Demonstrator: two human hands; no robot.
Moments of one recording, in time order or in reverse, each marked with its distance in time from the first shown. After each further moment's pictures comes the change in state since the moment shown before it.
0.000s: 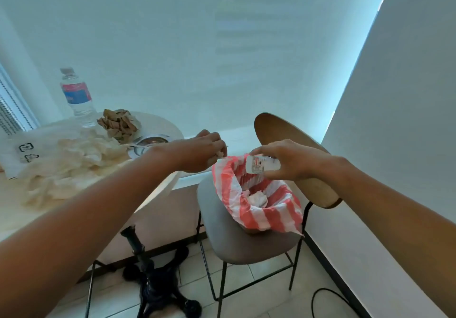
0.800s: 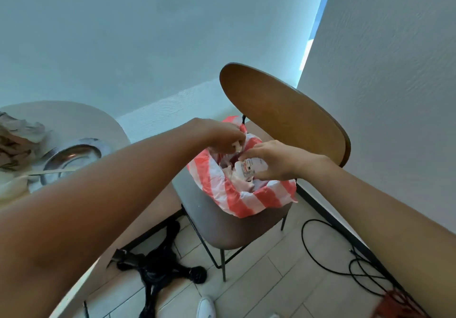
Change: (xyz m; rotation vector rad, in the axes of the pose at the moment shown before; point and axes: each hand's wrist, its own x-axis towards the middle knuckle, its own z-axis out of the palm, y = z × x) left_hand 0.196 -0.006 0.099 0.053 -0.467 0.276; right_hand 0.042 0.082 0.100 0.137 -0.128 0.256
